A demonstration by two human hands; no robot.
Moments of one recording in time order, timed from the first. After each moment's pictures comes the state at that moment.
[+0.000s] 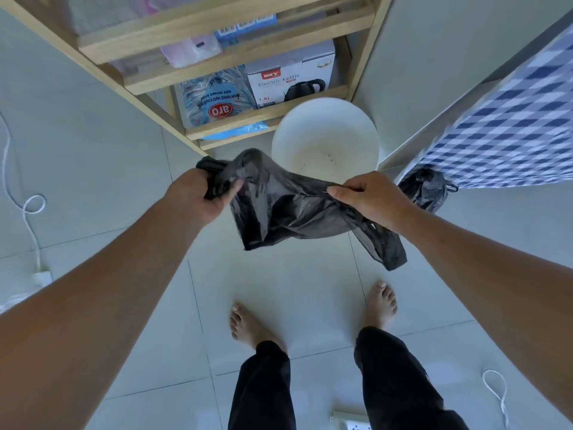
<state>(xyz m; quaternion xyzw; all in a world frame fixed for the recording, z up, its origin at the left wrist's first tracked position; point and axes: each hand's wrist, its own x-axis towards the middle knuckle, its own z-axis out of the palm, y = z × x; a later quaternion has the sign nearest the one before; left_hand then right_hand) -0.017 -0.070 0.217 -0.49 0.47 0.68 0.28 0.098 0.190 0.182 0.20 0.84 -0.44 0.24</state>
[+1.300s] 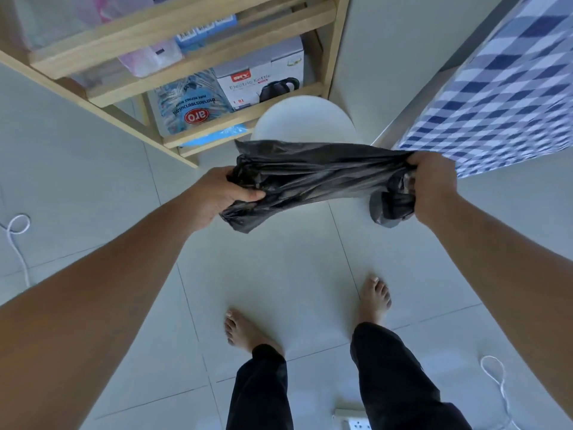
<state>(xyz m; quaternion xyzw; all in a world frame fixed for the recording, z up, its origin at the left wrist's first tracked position) -0.011 -0.028 0.195 -0.05 0.77 0.42 0.48 0.117 0.266 0.191 0.63 0.55 -0.55 -0.01</state>
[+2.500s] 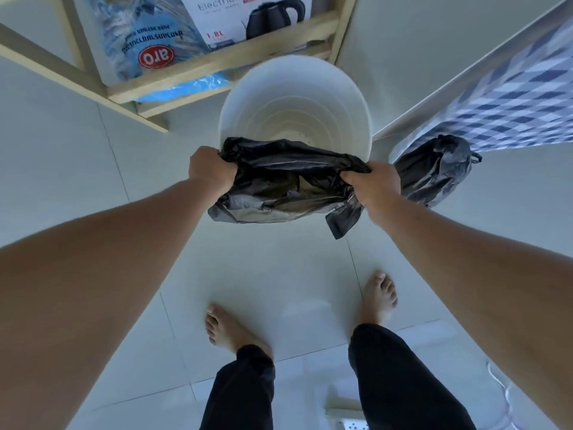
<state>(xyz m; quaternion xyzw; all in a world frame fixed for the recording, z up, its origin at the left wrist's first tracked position) -0.041 -0.019 -0.007 -0.12 0.92 0.22 0.30 0.090 0.217 0.003 0.51 0.72 -0.44 0.17</state>
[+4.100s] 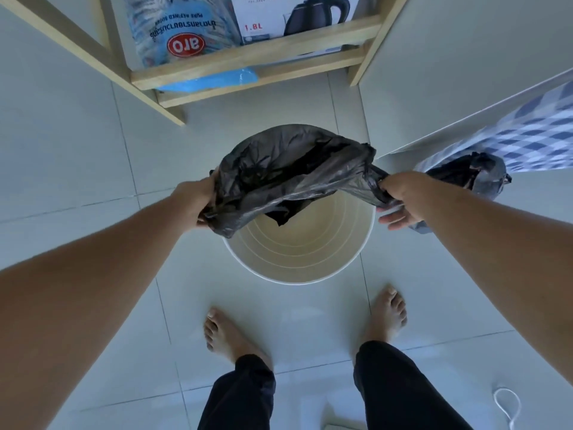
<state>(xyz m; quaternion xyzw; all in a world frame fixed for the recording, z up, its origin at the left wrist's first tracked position) -0.034 -0.107 -0.029 -0.40 0.72 0.39 0.42 0.062 0.233 -0.013 0.57 0.58 -0.40 0.43</state>
